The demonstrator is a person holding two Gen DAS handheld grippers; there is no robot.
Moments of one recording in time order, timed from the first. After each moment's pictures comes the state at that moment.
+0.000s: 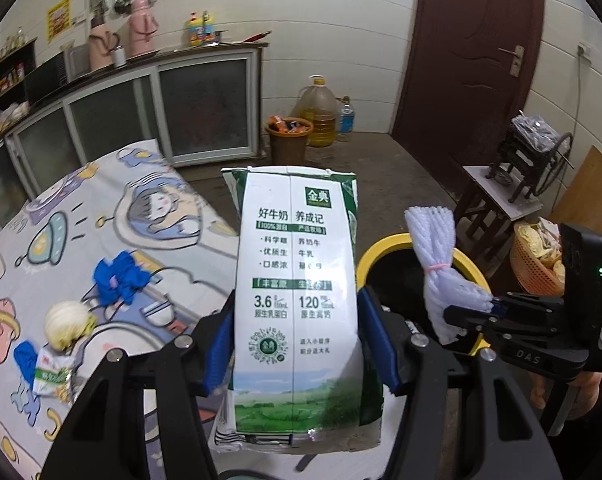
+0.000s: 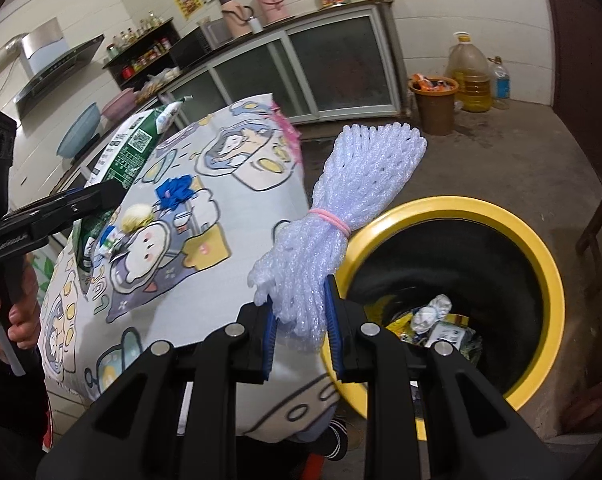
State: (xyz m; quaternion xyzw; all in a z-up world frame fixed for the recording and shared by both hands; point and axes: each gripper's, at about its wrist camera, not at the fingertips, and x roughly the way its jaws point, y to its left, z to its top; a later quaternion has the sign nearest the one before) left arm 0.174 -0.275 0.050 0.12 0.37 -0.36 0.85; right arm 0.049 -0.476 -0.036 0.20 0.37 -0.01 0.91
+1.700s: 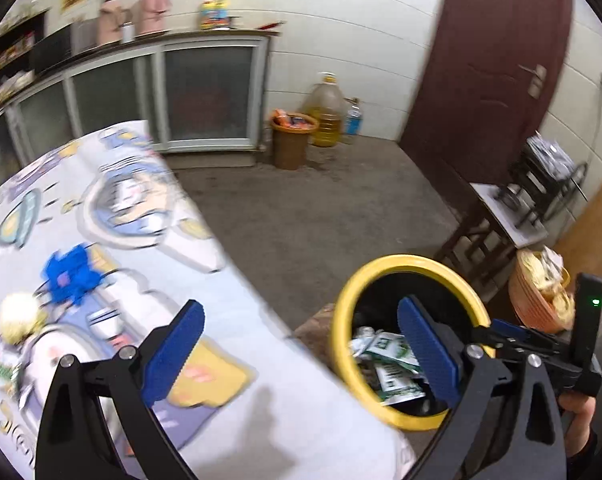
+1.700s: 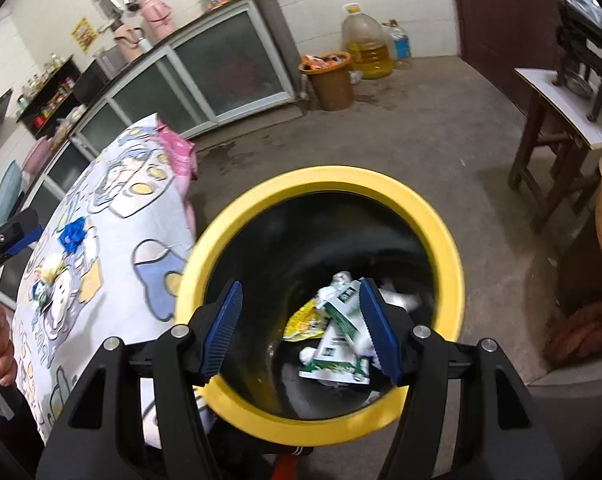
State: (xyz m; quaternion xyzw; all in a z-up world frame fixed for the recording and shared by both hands) left arm 0.205 -0.311 0.018 0.07 0.40 -0.33 0.85; right arm 0.022 -0.559 -0.076 0.25 0.39 -0.15 0.87
